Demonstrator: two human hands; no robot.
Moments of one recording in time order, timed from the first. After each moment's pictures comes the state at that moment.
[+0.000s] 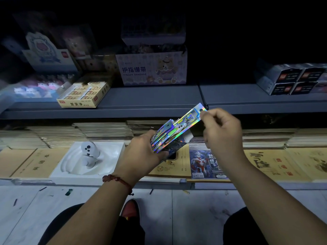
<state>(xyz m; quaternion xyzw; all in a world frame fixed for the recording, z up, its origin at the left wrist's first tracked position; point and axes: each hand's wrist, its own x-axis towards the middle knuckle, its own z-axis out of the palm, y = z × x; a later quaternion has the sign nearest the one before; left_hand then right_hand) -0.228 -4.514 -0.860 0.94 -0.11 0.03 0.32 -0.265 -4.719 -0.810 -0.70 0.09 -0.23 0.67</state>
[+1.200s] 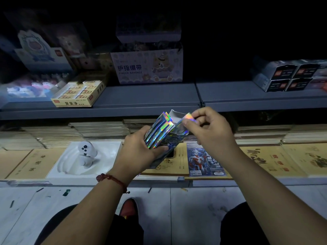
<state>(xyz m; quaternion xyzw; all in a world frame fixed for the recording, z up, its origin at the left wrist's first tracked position) -0.227 -4.513 -0.859 0.91 -0.10 0.05 0.39 -0.257 -4.728 -0.822 -0.80 0.03 -0.16 0.57</state>
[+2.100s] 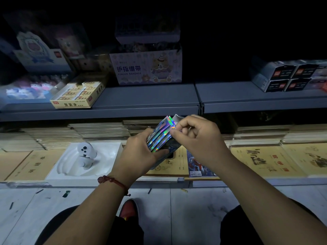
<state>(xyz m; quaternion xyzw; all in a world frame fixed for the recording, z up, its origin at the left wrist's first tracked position) -0.231 -4.516 -0.858 0.92 -0.15 0.05 0.37 -0.271 -4.707 -0.816 -0.83 -0.06 -0.17 0.52</state>
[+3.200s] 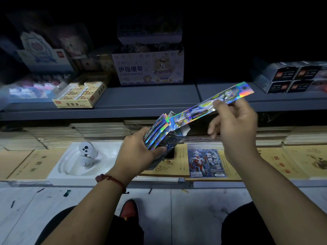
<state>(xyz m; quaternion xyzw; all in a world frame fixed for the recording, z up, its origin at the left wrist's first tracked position) -0.225 -4.510 -0.860 0.92 -0.10 0.06 0.38 -0.264 -4.739 -0.797 -0.65 0.07 -0.30 0.69</state>
